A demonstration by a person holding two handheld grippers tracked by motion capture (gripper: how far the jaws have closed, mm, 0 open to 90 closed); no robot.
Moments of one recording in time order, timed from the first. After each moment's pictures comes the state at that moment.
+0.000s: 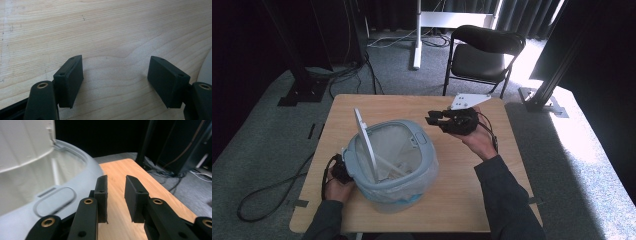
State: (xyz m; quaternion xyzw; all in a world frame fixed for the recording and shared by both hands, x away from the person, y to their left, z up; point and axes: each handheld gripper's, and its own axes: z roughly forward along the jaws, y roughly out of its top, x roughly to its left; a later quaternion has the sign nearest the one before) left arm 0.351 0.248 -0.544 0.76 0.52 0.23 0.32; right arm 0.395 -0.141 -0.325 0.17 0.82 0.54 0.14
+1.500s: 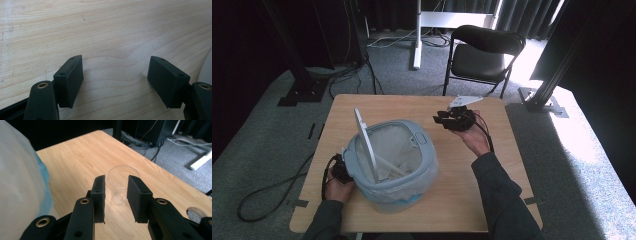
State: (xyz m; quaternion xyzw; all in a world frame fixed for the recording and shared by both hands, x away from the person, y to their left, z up) left arm 0.352 0.248 -0.544 0.76 0.52 0.23 0.32; right arm 0.454 -0.151 -0.392 0.28 0.82 0.47 0.16
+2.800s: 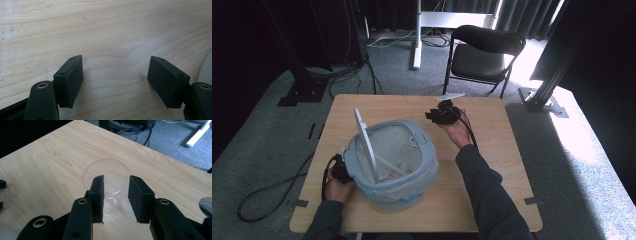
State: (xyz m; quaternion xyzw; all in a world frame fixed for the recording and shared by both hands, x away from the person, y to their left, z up) left arm 0.351 0.248 -0.544 0.76 0.52 0.23 0.32; right arm 0.513 -0.117 -0.438 0.37 0.81 0.44 0.14
